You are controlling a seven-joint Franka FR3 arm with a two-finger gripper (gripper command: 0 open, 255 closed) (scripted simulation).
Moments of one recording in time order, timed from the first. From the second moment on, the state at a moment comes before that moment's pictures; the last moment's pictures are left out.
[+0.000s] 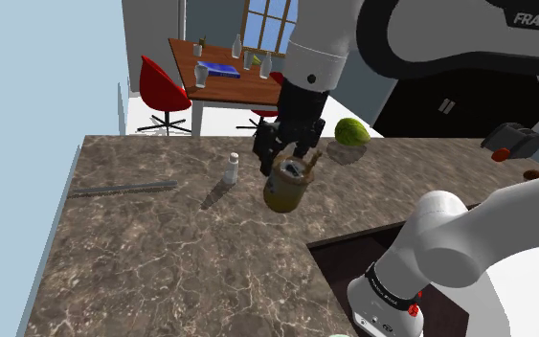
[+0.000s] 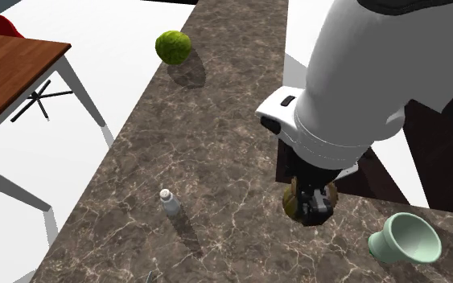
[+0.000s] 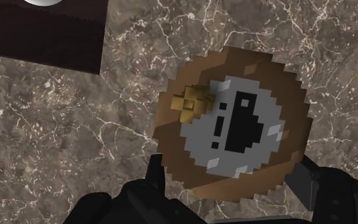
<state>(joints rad) 0.26 -0.56 0.32 -2.27 0.19 1.70 0.63</state>
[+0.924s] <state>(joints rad) 0.39 -0.65 0.57 -2.25 0.36 1.65 0.95</state>
